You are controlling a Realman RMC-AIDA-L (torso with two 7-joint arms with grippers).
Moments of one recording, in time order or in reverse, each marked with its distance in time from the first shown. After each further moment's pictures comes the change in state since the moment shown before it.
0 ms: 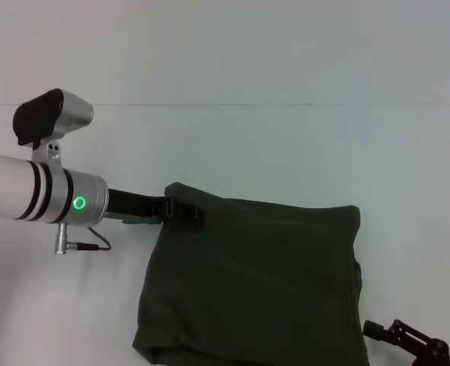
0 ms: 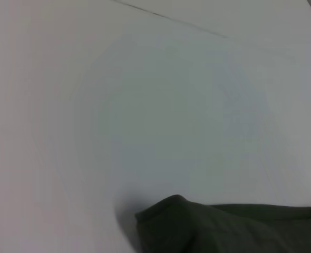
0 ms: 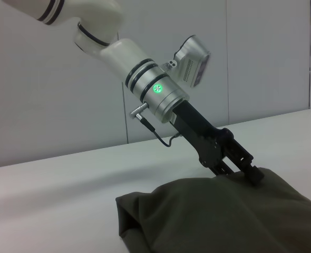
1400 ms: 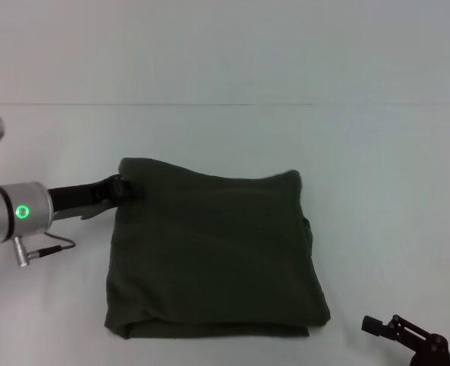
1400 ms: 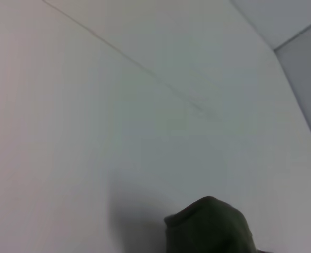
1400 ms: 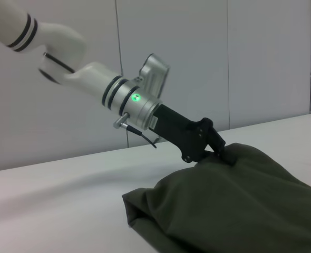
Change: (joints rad) left arm 0.161 0.007 -0.166 0.013 -0.218 -0.024 0.083; right arm 0.009 0.000 0.007 0.000 0.000 -0.007 0.001
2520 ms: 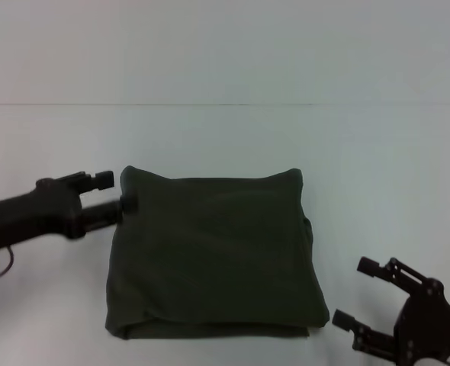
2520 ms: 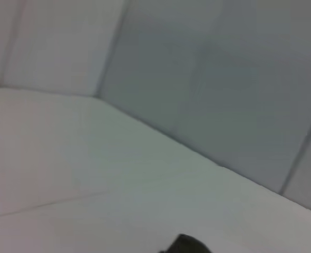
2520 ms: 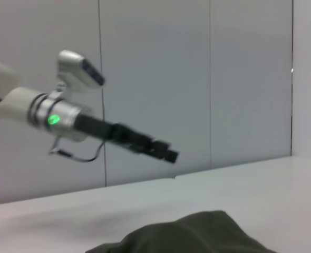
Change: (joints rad) left arm 0.257 -0.041 -0.020 0.352 -0.197 0.507 0.738; right arm 0.094 0.005 0.113 0.023 0.012 -0.021 0.002
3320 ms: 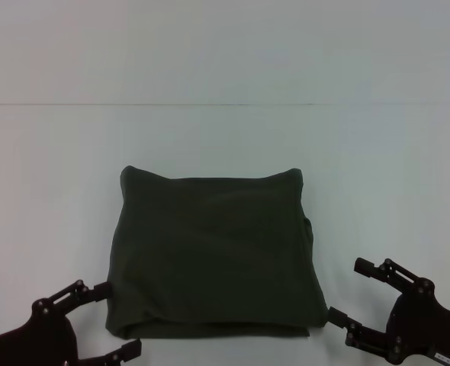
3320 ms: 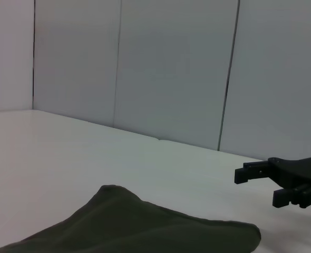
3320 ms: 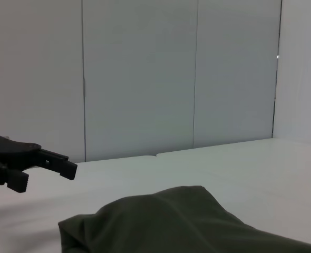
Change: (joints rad) left arm 0.233 -0.051 -0.036 -0.129 0.048 0.186 0.567; right arm 0.018 0.001 0.015 0.034 -0.008 0.111 -0.053
